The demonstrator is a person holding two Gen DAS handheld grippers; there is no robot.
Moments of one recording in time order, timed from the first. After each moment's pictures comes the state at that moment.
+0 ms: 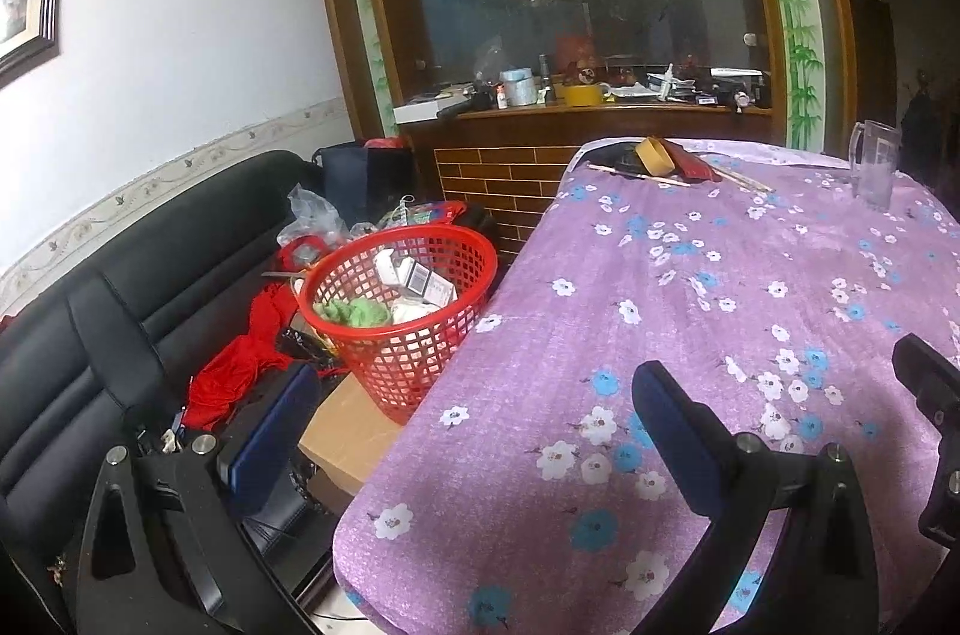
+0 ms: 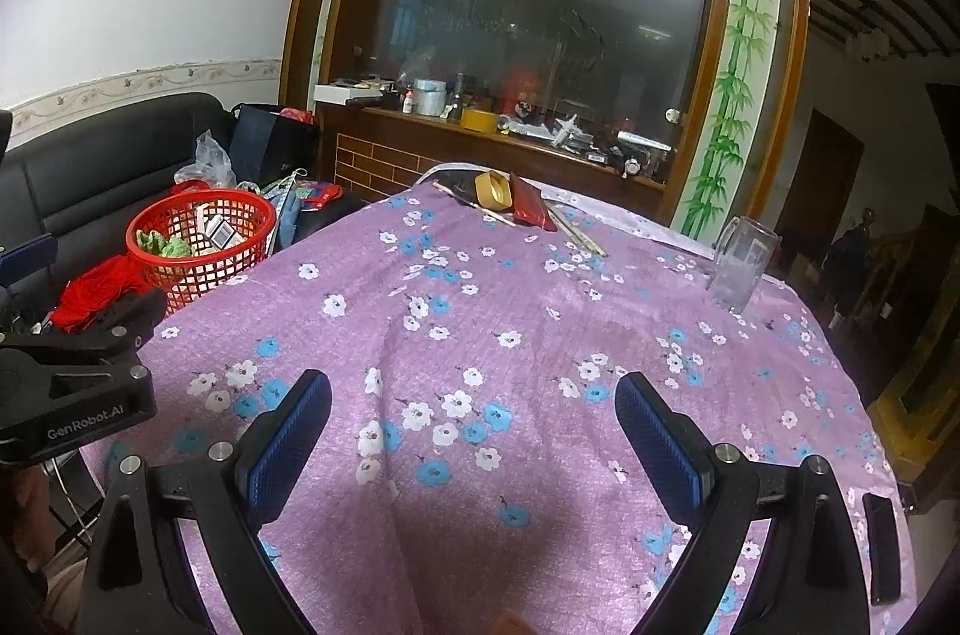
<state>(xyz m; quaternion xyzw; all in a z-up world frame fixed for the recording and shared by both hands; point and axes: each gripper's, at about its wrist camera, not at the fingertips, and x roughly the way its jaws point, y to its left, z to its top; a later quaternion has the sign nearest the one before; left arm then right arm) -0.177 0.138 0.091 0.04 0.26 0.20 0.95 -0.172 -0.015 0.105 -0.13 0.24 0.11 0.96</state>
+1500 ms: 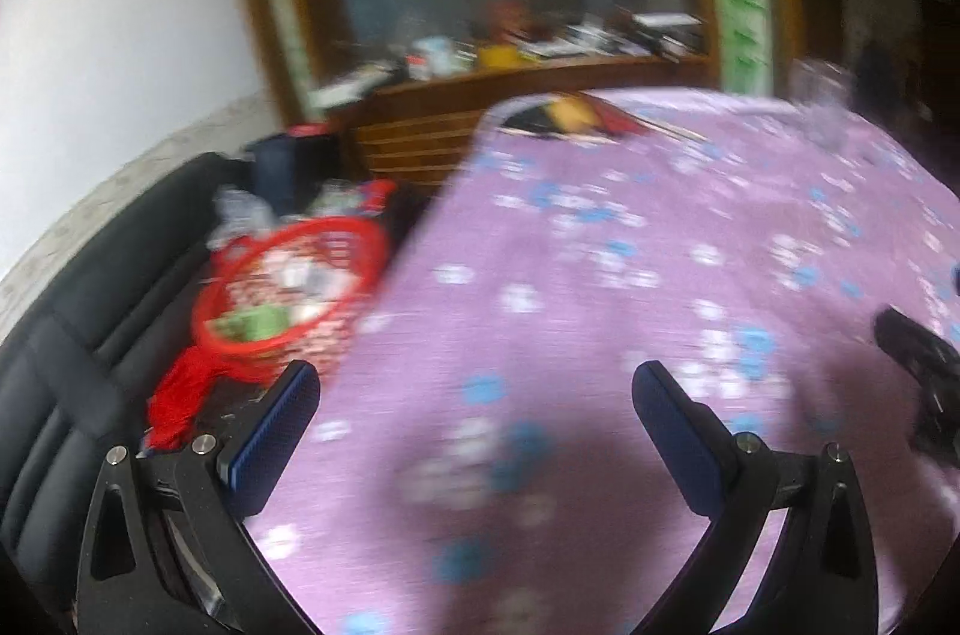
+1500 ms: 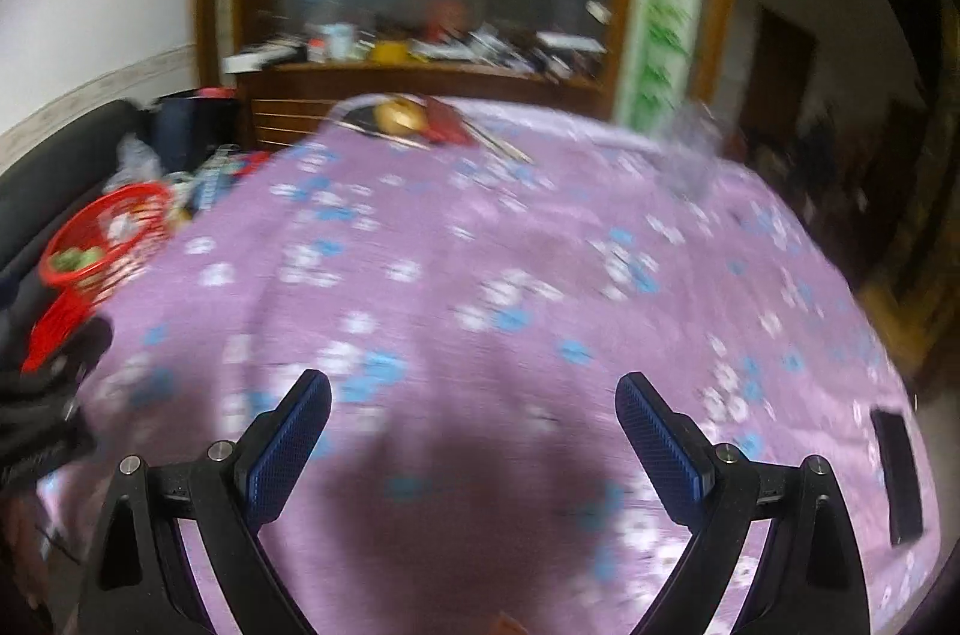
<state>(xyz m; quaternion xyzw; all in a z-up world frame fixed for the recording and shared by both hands) -0.120 0.073 0.074 0.08 0.32 0.11 0.94 -0.106 -0.103 0.074 -0.04 0.34 0.02 0.94</state>
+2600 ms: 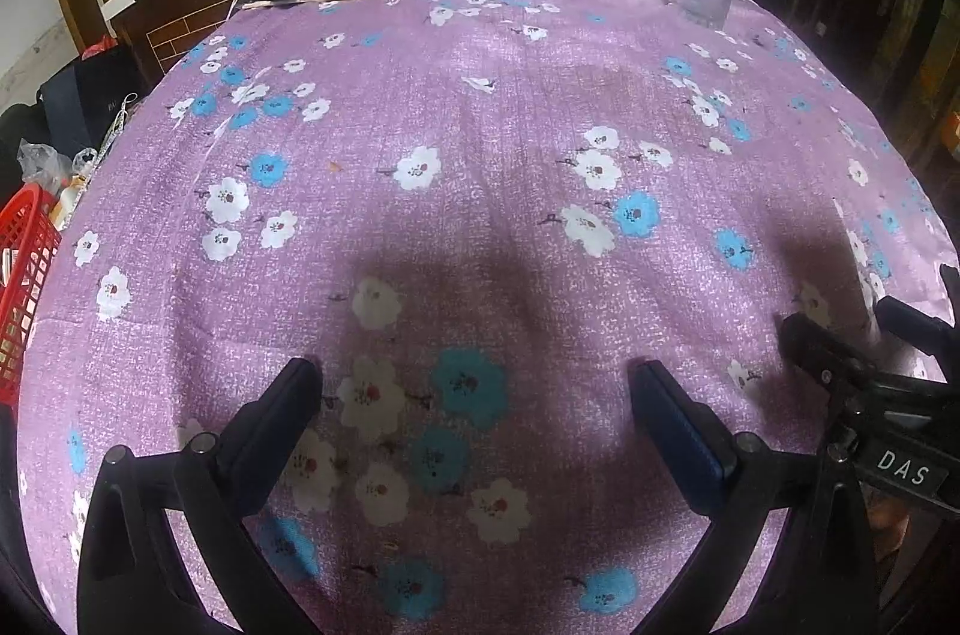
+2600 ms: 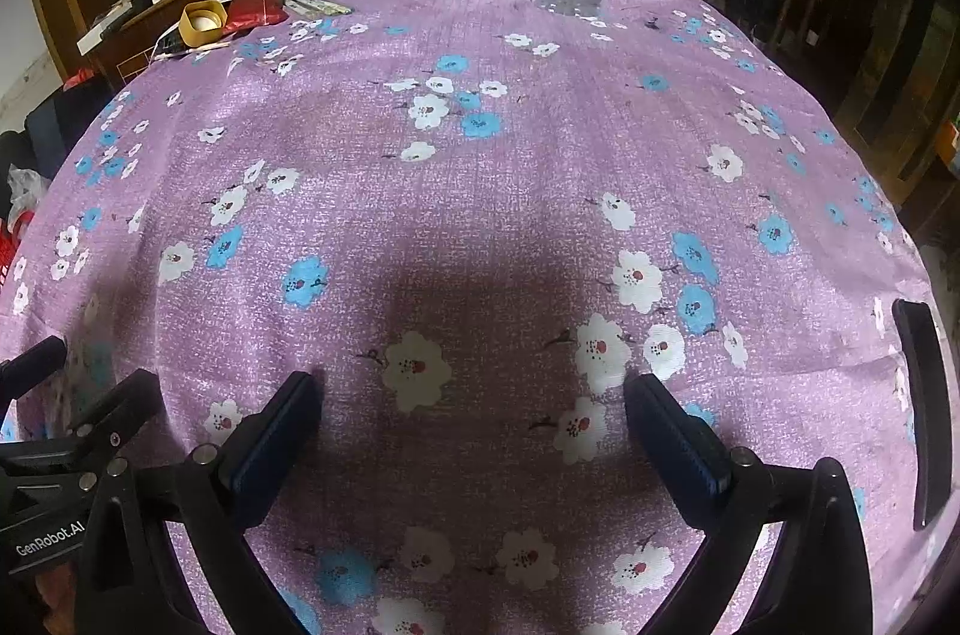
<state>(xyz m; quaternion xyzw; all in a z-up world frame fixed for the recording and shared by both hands) 0.003 -0.042 -0.003 0.03 0.48 -0.06 0.87 -0.023 -0.215 0.004 0.03 0.48 -0.05 0.87</state>
